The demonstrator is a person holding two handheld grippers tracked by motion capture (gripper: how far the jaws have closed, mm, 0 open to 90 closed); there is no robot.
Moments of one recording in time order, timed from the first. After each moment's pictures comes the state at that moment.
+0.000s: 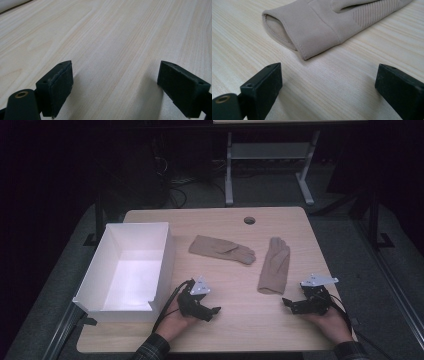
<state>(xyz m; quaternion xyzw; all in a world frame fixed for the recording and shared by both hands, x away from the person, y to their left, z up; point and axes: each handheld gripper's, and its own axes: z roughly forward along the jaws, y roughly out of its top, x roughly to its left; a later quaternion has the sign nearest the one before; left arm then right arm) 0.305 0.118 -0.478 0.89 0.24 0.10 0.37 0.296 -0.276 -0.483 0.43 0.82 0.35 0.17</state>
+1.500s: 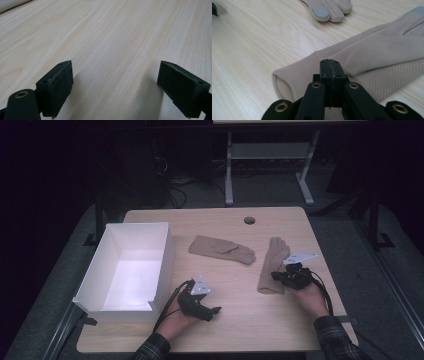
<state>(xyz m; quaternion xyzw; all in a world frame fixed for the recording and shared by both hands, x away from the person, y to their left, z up) 0.304 0.117 -0.478 0.89 0.25 0.11 0.38 0.357 -0.234 -0.457 0.40 0.83 0.36 0.13</state>
